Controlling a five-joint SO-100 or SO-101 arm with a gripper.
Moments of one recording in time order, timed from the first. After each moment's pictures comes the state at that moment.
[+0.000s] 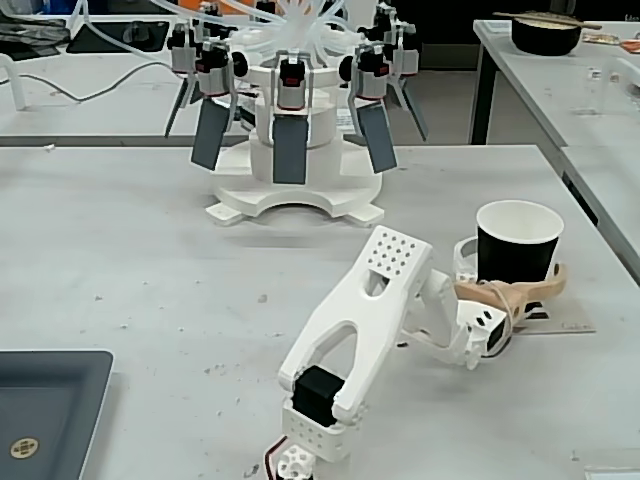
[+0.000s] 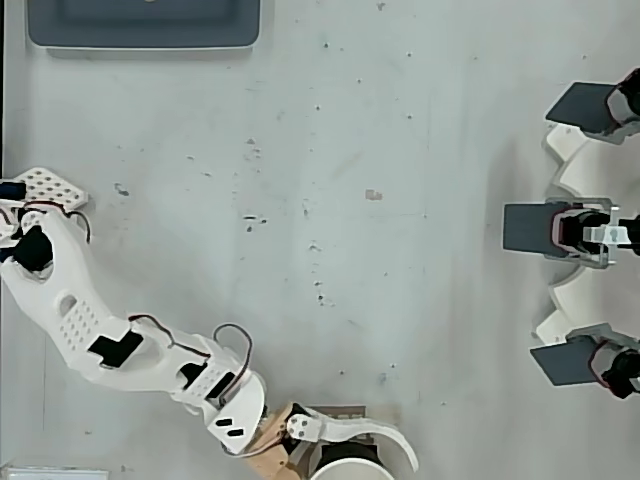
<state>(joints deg) 37.1 38.8 92.3 -61.6 -89.5</state>
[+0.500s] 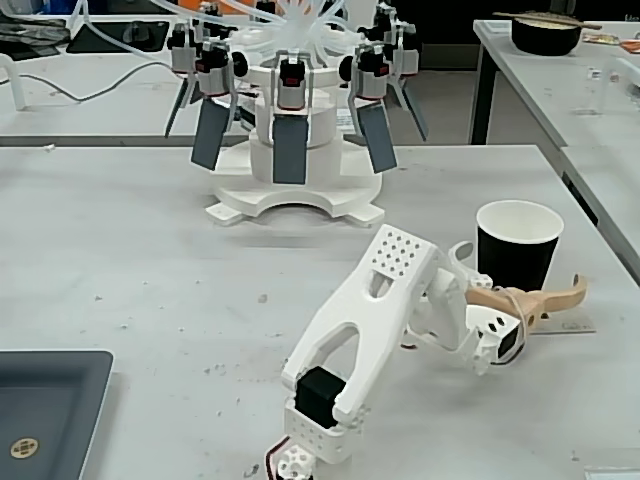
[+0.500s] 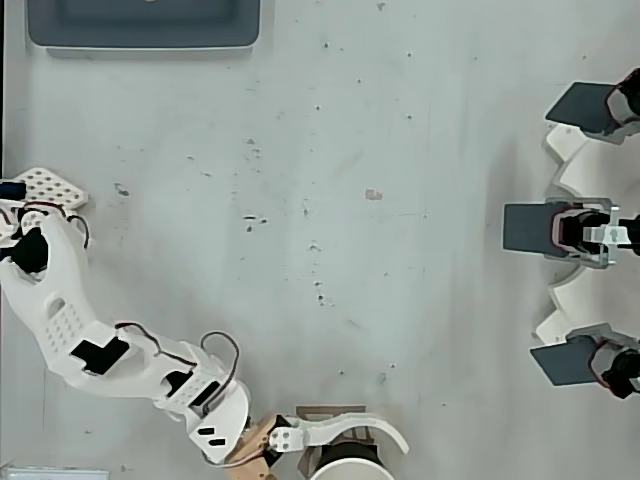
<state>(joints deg) 40.3 44.5 98.8 -61.4 -89.6</state>
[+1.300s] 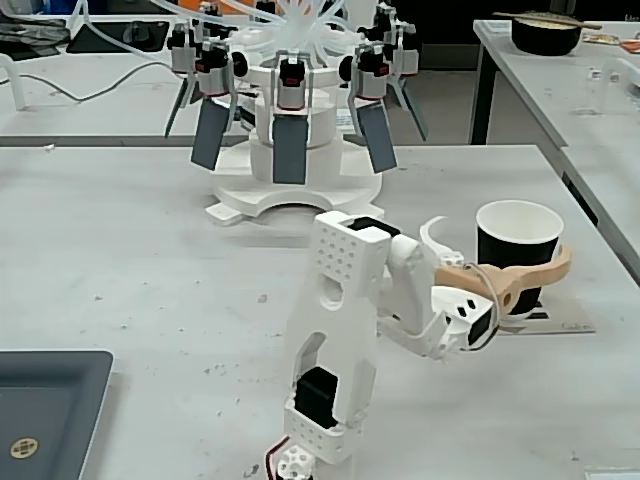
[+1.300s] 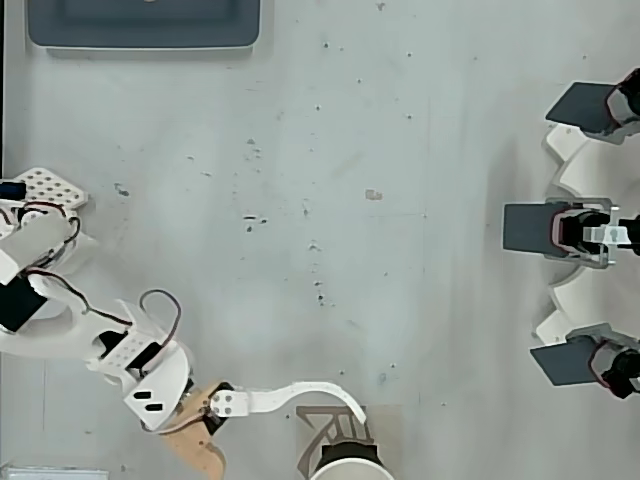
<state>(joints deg) 40.3 82.2 140.6 -69.0 -91.9</state>
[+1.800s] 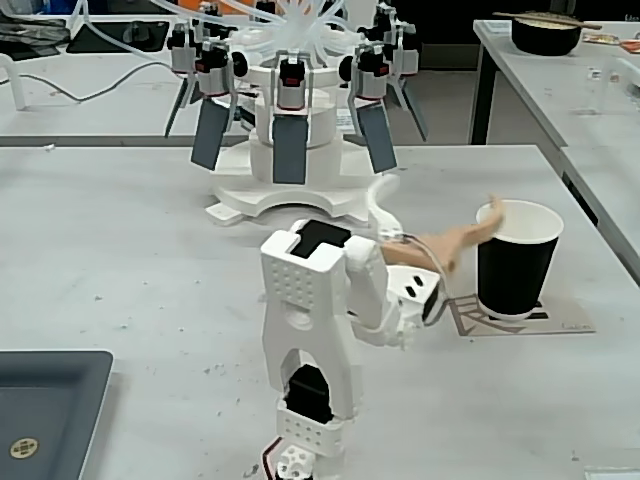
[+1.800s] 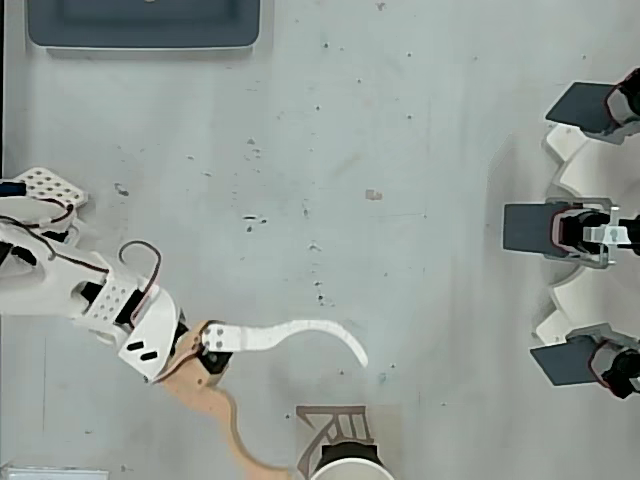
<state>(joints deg) 26.0 101.5 154.7 -73.4 -91.0</state>
